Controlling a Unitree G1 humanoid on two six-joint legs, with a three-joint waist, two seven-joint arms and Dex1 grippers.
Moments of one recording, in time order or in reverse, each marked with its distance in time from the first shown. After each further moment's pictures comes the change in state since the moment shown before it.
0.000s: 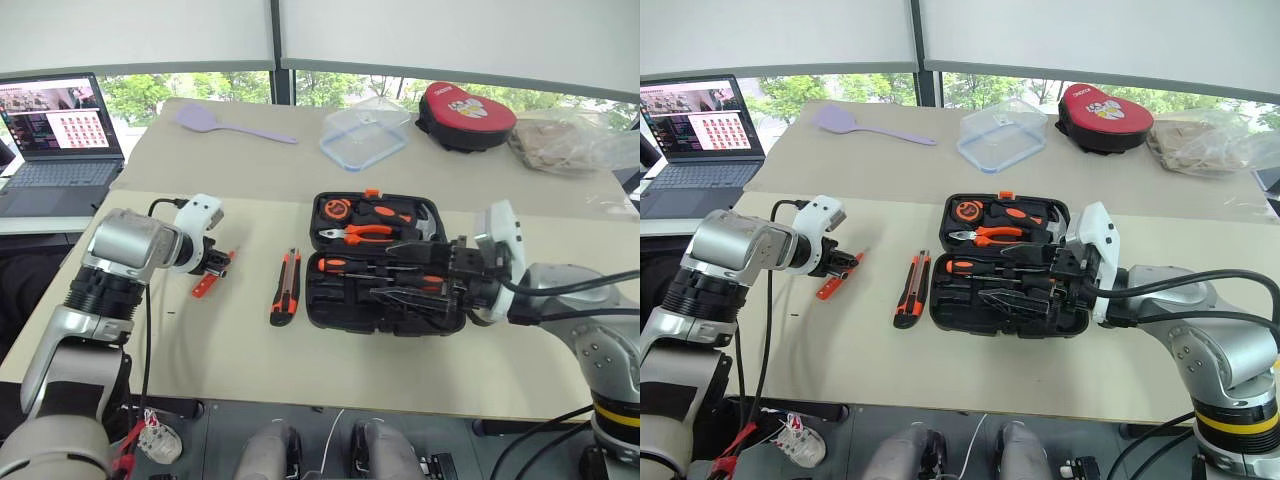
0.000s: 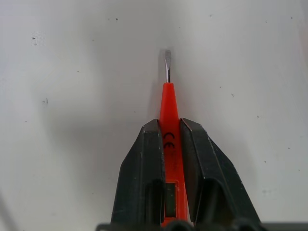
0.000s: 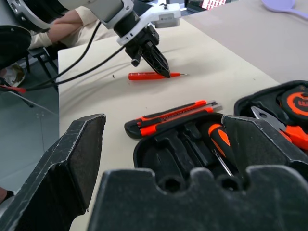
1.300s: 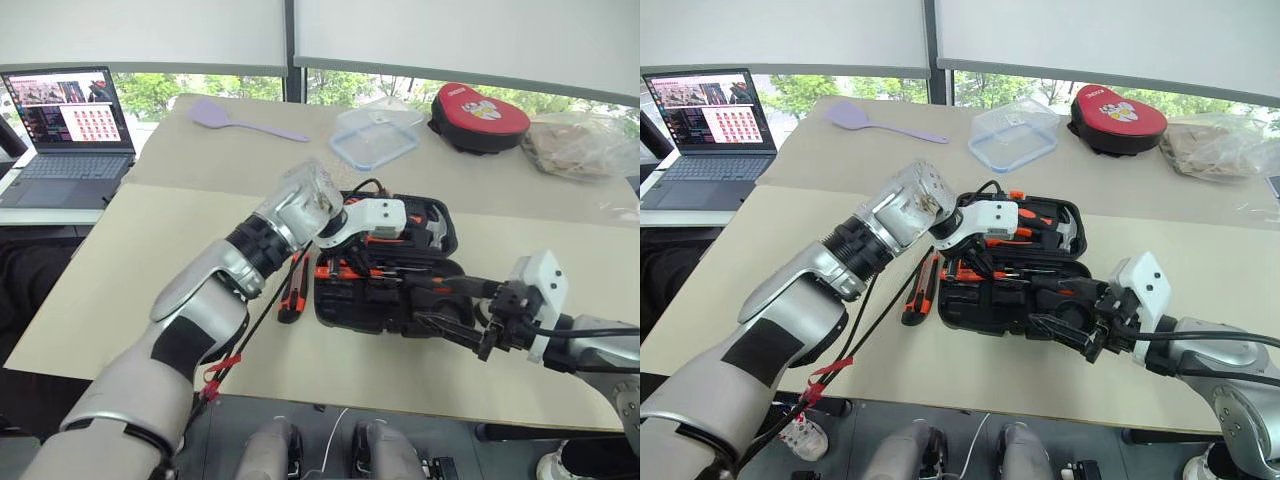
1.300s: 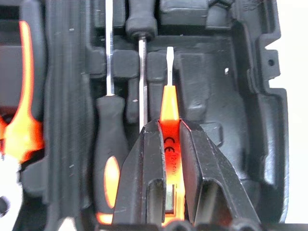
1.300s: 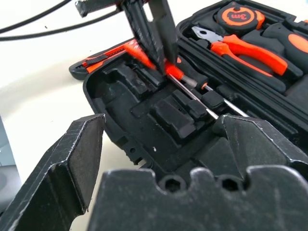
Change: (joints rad) left arm -0.437 -0.519 -0.455 0.334 0.371 -0.606 -0.749; right arm 0.381 -0.043 -0.178 -0.087 -0.070 -0.062 -0.113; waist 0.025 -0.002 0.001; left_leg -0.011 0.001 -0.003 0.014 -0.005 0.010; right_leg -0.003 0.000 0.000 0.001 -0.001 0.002
